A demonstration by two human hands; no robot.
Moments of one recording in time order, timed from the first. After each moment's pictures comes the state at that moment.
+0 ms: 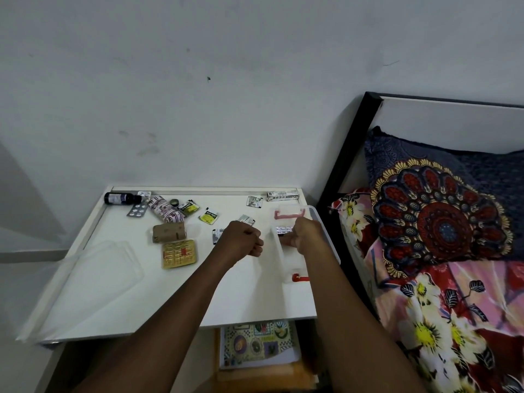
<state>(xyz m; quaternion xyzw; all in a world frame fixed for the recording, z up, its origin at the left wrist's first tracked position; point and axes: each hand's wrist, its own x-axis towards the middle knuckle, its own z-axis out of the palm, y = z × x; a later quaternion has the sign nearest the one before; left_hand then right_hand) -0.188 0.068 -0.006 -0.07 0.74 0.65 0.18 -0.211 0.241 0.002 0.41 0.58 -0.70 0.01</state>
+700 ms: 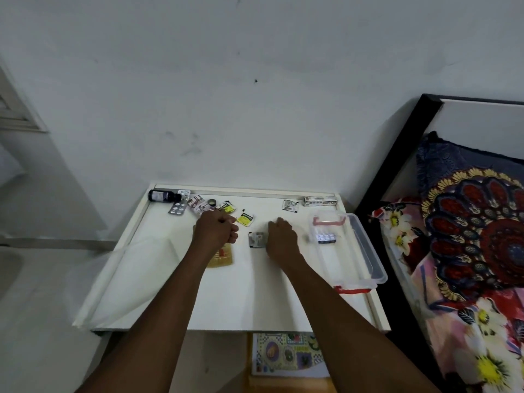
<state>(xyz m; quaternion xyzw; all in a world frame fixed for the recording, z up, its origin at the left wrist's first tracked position) -0.217 -0.059 -0.007 -0.17 0.73 0.66 0.05 -0.225 0.123 -0.059 -0.06 1.00 -0.06 0.00</state>
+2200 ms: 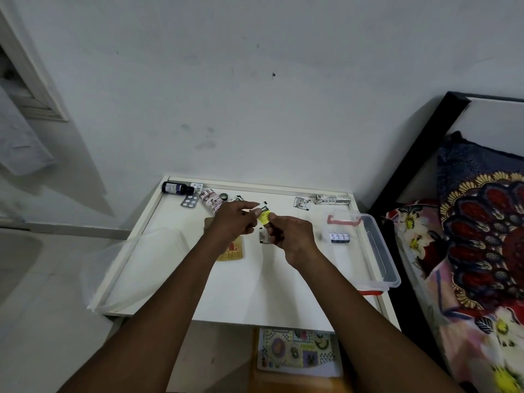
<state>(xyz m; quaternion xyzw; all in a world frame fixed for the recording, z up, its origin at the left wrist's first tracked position) -0.210 -0.053 0.003 -0.07 0.70 0.71 0.07 -0.201 0.109 -0.007 0.19 0.57 -0.80 0.09</state>
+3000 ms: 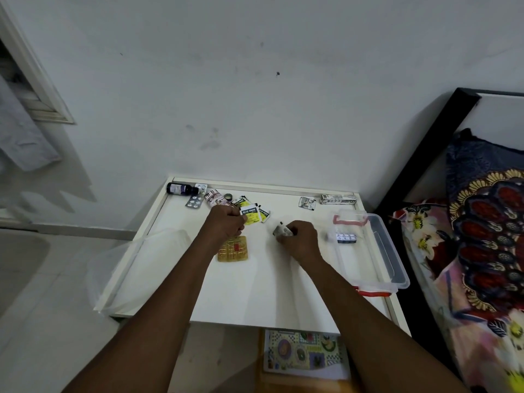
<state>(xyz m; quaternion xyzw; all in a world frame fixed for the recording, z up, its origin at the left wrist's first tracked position) -0.224 -0.082 -0.015 -0.15 0.77 0.62 0.05 -0.222 0.128 -0.060 0.09 0.86 -0.49 -0.02</state>
